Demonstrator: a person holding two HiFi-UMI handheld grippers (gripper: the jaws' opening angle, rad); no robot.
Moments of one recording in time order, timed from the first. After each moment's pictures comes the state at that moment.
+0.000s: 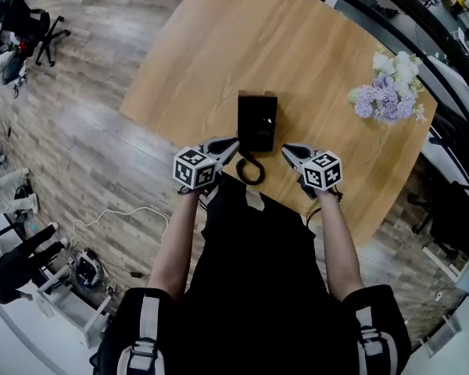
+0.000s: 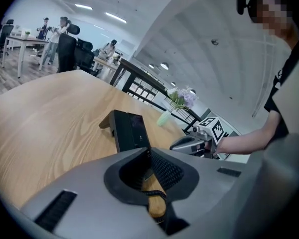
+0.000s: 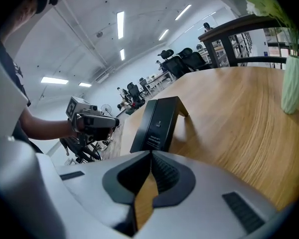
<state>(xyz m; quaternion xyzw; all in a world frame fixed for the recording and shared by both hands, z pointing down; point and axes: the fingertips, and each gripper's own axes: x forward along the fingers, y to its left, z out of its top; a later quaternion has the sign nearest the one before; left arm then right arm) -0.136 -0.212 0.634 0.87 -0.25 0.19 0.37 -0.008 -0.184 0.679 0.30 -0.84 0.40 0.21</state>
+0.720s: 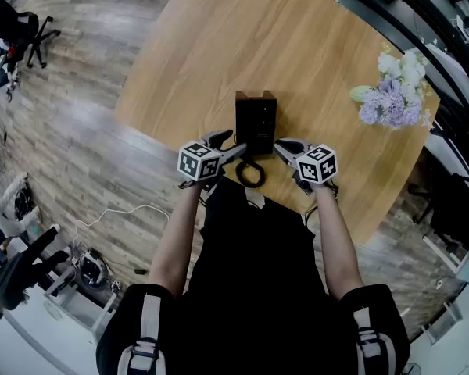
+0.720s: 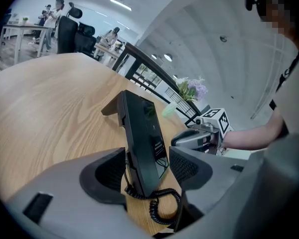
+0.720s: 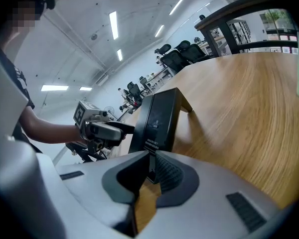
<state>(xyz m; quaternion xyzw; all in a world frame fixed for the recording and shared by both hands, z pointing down) -0.128 -0.229 0.683 0.85 -0.22 0.23 0.41 -0.030 -0.202 0.697 0.27 -0.83 0.44 0.20</state>
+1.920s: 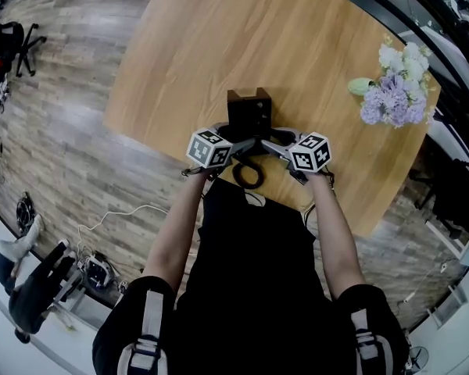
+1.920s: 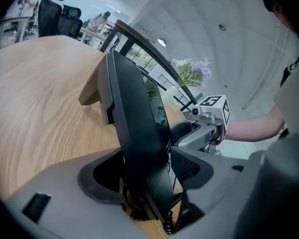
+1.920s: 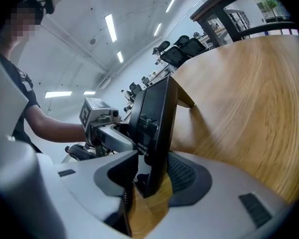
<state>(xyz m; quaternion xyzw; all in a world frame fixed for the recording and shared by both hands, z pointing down) -0.087 -0.240 0.728 0.85 -0.14 0.29 0.41 -0.048 -0.223 0.723 0.24 -0.83 0.46 0.17</state>
